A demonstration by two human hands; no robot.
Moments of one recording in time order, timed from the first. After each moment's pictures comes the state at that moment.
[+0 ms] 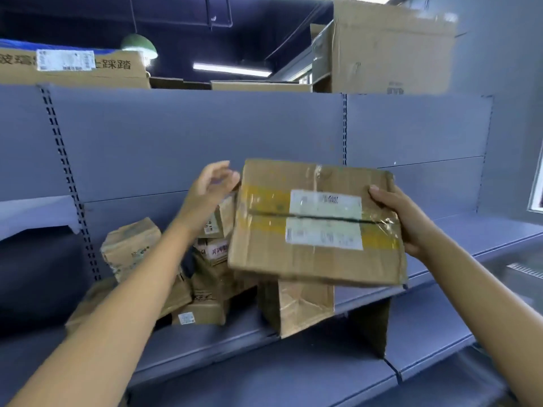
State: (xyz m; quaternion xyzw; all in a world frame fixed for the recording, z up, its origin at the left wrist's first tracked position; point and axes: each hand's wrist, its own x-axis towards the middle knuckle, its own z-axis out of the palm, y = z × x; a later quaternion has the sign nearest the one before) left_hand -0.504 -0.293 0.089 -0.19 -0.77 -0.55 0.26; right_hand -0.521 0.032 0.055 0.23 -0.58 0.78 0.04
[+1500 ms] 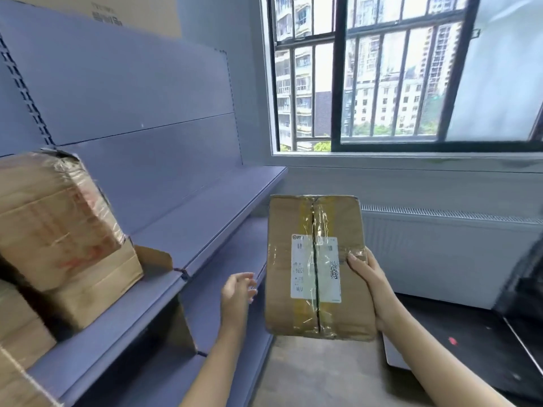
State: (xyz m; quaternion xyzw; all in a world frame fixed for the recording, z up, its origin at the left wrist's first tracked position) left_hand -0.609 0.176 -0.184 -0.14 -0.69 -0.70 -0.16; right_hand -0.439 0.348 -0.171 -0.17 -0.52 0.77 0.31
